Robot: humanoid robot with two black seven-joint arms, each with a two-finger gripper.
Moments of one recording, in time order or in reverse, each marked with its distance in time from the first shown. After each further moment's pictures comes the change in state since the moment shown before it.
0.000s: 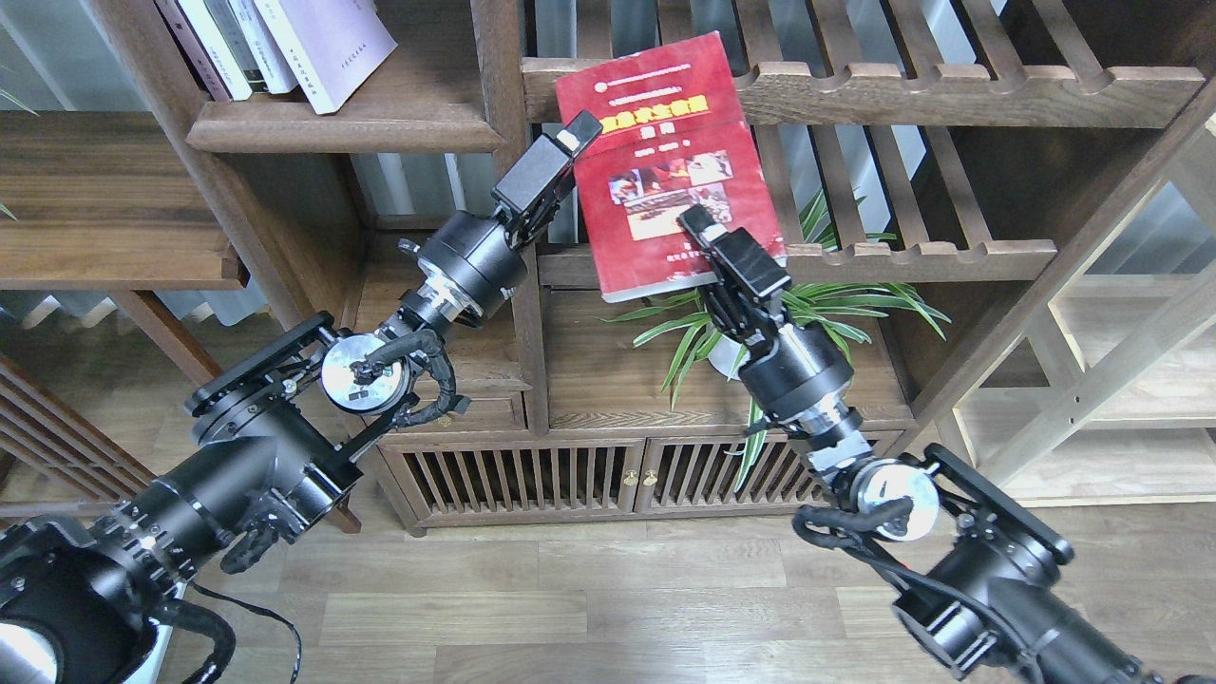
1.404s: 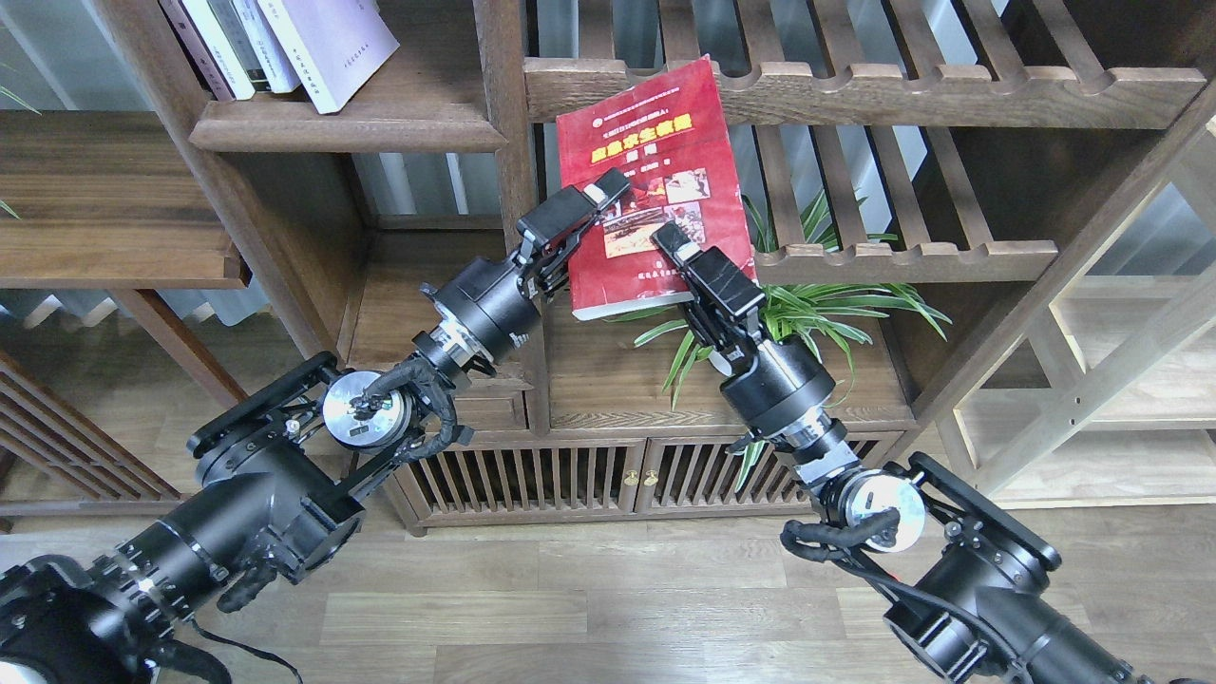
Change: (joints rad) left arm 0.089 -0.001 -0.005 -0.078 -0.145 0.000 0.139; right arm -0.013 -0.019 -0.024 -0.005 -0.022 0.000 0.001
